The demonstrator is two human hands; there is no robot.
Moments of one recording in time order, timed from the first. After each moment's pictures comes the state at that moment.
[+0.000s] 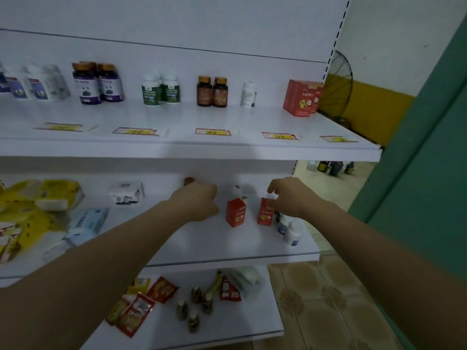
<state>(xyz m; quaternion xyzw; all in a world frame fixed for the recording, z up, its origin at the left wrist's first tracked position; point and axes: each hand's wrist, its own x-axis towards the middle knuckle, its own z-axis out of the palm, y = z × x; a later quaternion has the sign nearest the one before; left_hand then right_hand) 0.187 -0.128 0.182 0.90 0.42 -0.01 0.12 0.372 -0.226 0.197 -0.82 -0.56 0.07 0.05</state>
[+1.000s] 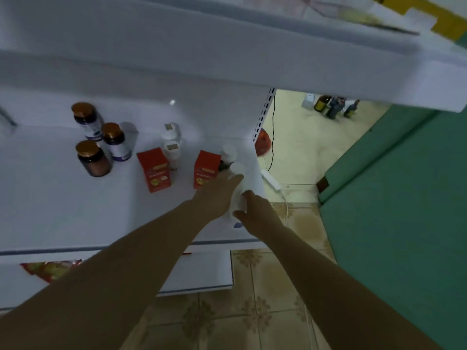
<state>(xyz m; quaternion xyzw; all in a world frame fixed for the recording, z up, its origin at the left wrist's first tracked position) 0.498 -0.086 -0.050 0.91 0.34 0.00 0.25 0.586 -0.173 -0.041 -0.83 -0.47 0.28 0.09</state>
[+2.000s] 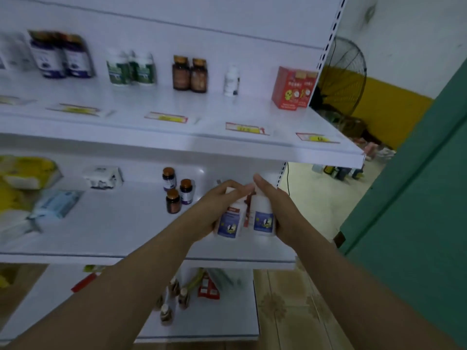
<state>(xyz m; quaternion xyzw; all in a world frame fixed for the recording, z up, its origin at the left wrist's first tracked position) 0.323 -0.181 0.143 0.58 0.31 0.25 0.71 0.462 -0.243 0.147 -0.56 -0.36 0.50 0.56</state>
